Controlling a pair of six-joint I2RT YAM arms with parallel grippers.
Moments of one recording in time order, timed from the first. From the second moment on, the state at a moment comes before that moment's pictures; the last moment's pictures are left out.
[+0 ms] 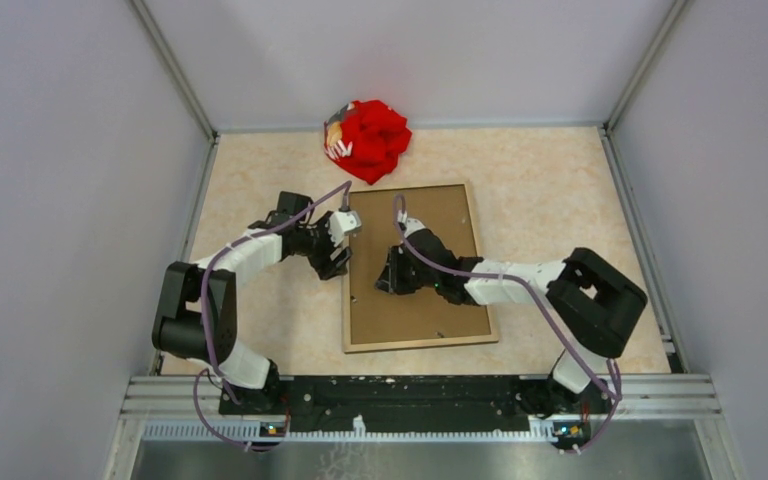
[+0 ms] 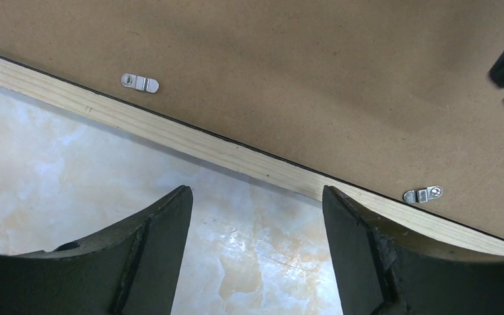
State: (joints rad) left arm -0.22 1.54 0.87 -0.35 0.59 0.77; right arm 0.93 1.64 0.86 0.16 -0.07 0.74
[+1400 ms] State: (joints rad) left arm -0.22 1.56 0.86 -0.33 0.56 0.77; right arm 0.94 1.93 0.98 0.37 -0.32 0.77
